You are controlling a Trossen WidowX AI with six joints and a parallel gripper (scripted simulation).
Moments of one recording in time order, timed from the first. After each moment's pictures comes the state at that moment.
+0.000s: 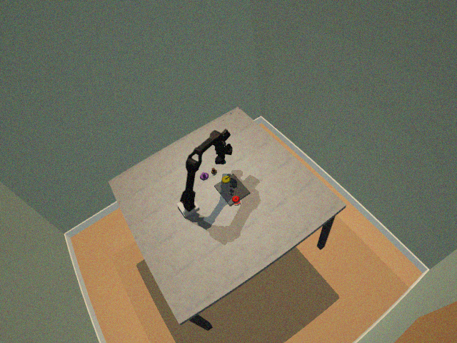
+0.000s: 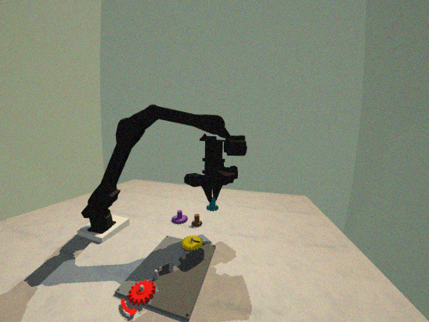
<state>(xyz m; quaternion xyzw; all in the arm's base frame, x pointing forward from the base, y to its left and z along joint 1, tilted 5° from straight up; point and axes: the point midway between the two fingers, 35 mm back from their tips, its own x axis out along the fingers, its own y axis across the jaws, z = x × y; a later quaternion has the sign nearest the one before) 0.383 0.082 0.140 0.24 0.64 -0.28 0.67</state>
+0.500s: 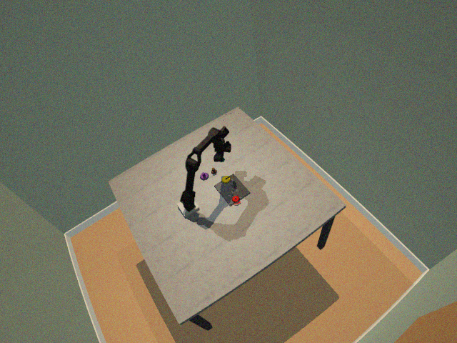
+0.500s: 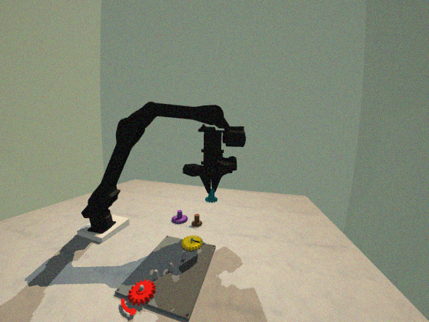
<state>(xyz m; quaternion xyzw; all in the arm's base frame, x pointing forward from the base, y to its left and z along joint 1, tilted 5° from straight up) 0.378 0.084 0.169 0.24 0.64 -0.28 0.67</state>
